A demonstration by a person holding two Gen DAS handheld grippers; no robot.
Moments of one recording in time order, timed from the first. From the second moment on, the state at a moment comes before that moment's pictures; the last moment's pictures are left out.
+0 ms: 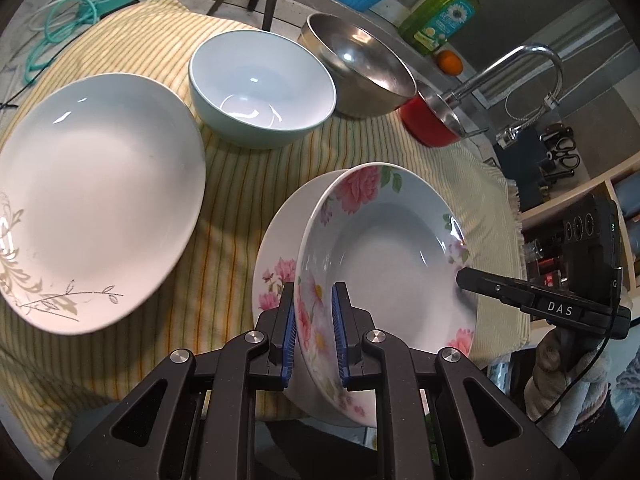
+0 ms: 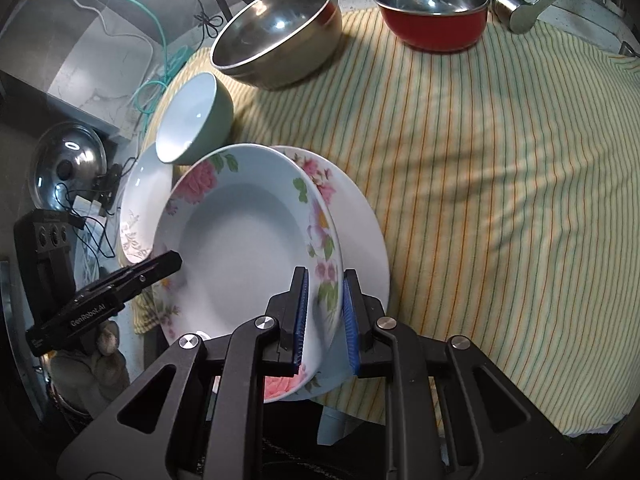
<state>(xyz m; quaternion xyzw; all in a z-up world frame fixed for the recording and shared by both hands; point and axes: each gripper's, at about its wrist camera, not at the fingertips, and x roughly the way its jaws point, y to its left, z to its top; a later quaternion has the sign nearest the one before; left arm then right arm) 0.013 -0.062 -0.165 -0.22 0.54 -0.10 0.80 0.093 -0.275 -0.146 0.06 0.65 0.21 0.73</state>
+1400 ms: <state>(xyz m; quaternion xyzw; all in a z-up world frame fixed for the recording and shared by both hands) 0.020 -0.098 -0.168 -0.07 0.56 -0.08 0.82 0.082 -0.256 -0.155 -0.08 0.63 0.20 0.75</state>
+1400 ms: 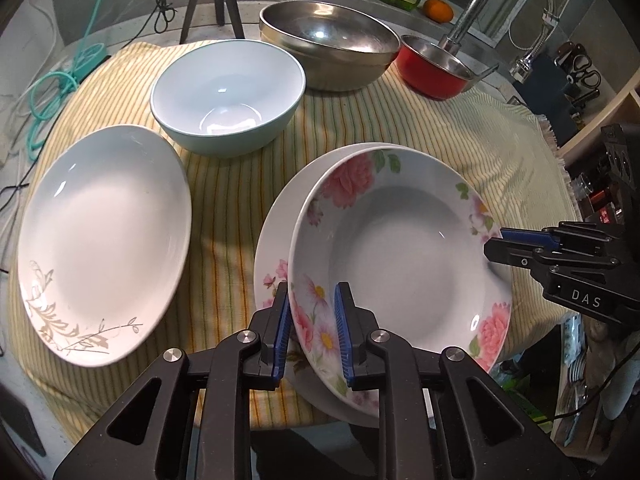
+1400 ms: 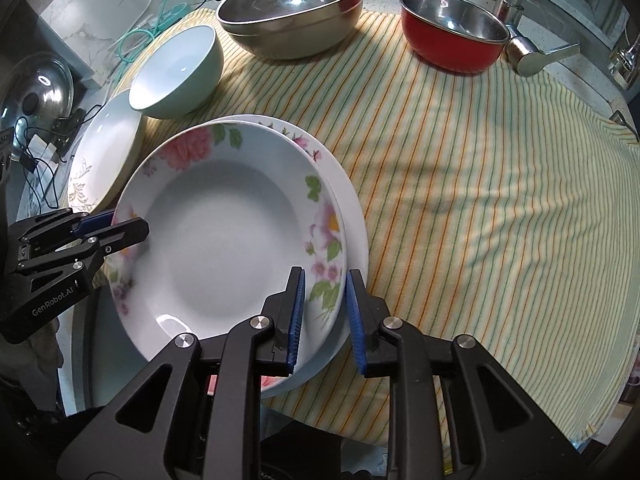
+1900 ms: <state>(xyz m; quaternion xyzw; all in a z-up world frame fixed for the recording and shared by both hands) 0.013 -0.088 -0.162 -0.09 0.55 -0.08 0.83 0.078 -0.264 -0.141 -0.06 0.61 0.19 0.77</state>
